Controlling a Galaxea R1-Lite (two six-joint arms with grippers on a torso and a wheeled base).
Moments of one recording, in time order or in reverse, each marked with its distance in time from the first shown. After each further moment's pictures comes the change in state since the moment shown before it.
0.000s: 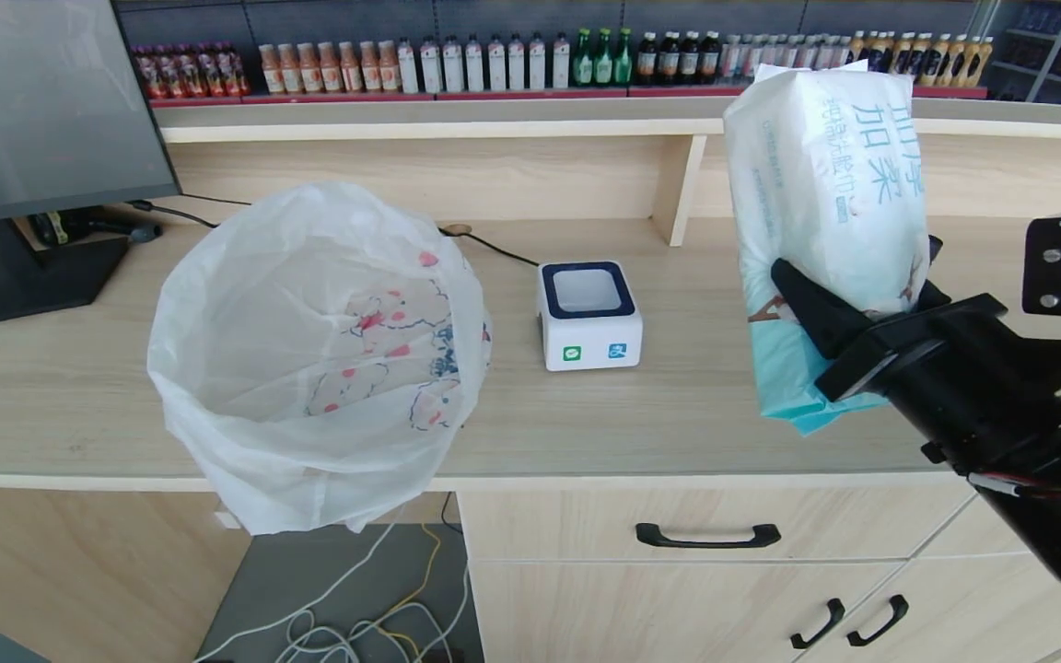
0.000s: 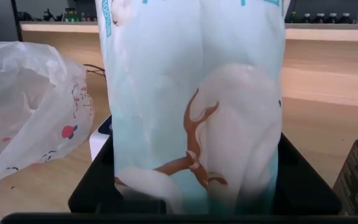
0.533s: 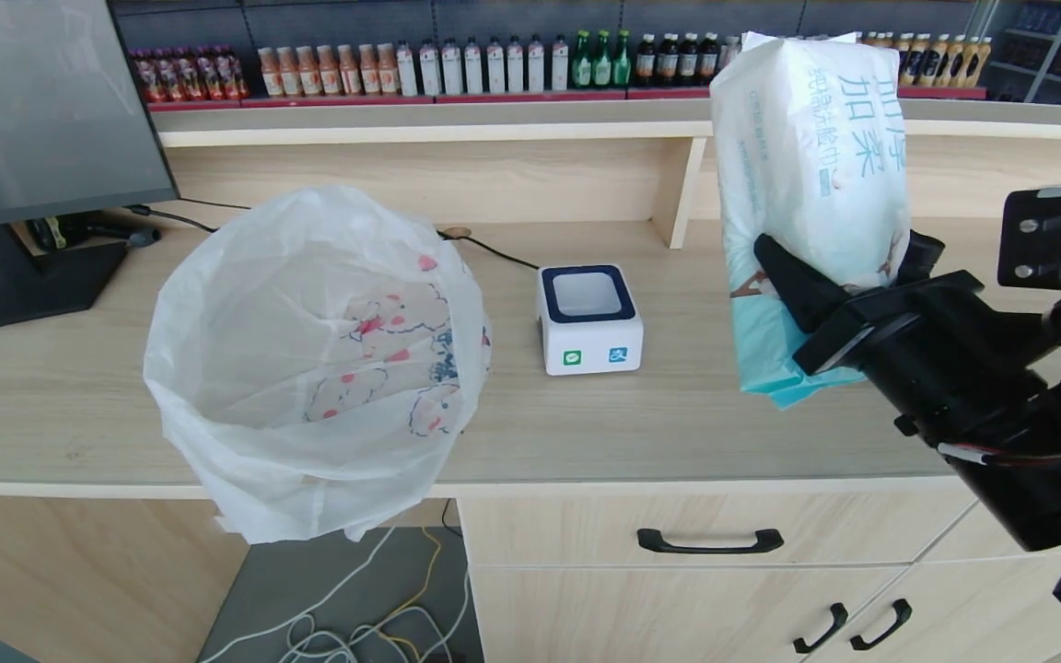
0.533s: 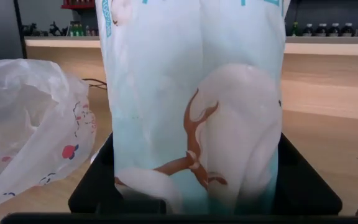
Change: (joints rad) left arm 0.001 0.000 0.000 0.000 0.000 -0.006; right arm 0.008 0.050 -0.076 -0.007 0.004 0.007
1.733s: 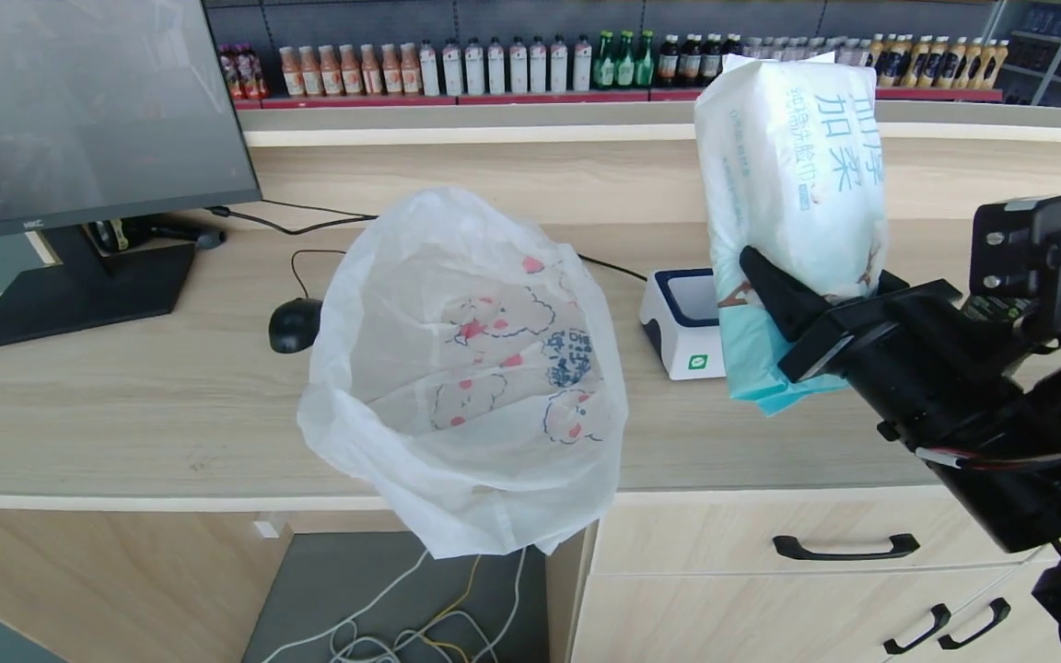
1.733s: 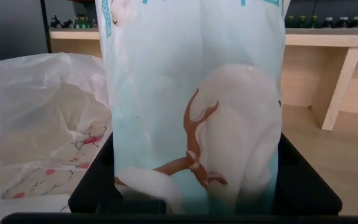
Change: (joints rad) left arm 0.000 0.000 0.000 0.000 0.000 0.005; right arm 0.006 0.023 0.006 -0.014 -0.003 0.001
